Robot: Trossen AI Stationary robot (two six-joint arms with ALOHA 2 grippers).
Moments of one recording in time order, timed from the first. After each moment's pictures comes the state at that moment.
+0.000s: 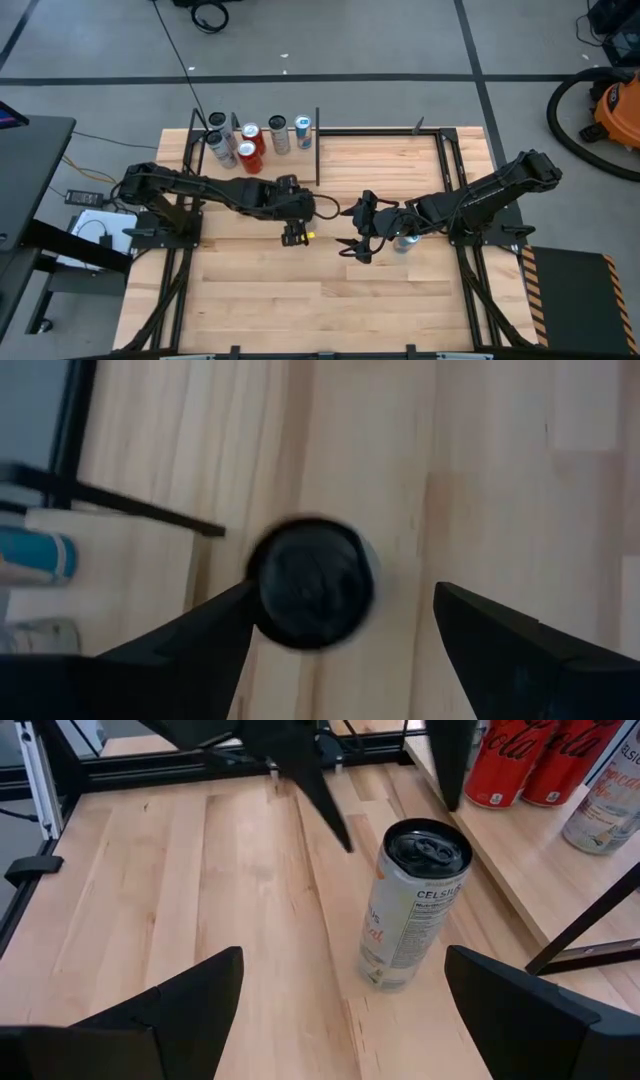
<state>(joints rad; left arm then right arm) -0.11 1.65 1.44 -0.86 -0.34 -0.09 0.29 1.39 0.94 -0.12 0.39 0.26</state>
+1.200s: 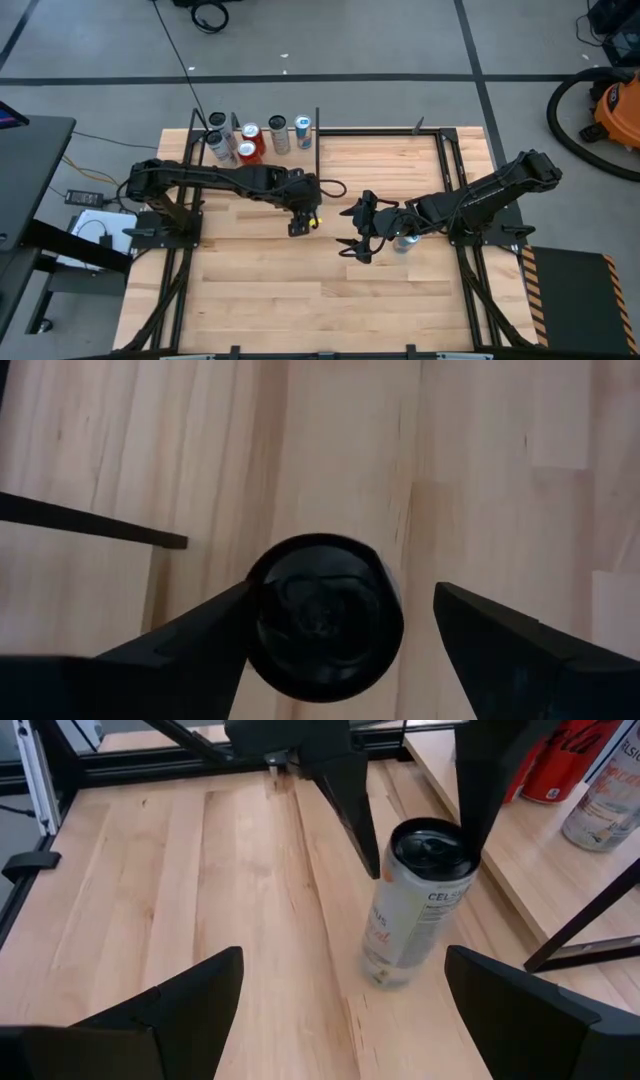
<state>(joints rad) 0.00 1.70 1.43 -0.79 -0.13 -0.04 0.29 1.39 0.94 -0.12 0.39 0.26</state>
